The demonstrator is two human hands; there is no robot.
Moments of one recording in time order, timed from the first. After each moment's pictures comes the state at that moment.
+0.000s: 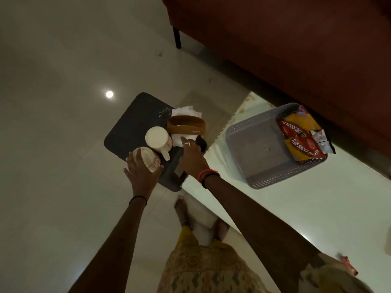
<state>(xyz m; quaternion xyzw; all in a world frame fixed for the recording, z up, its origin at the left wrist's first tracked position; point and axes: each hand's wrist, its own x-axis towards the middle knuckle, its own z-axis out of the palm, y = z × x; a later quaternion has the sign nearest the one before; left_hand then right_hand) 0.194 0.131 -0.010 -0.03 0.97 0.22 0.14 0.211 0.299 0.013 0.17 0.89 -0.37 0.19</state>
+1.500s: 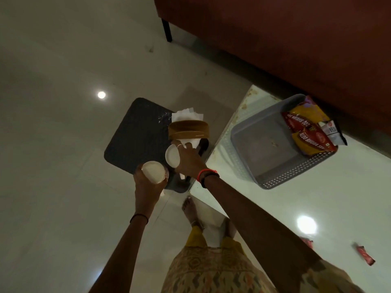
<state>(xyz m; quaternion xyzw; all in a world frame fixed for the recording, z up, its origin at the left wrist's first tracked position) 0.178 0.115 -0.016 -0.09 0.90 0.38 0.19 0.170 0.280 -0.007 0.16 0.88 -0.38 0.24</state>
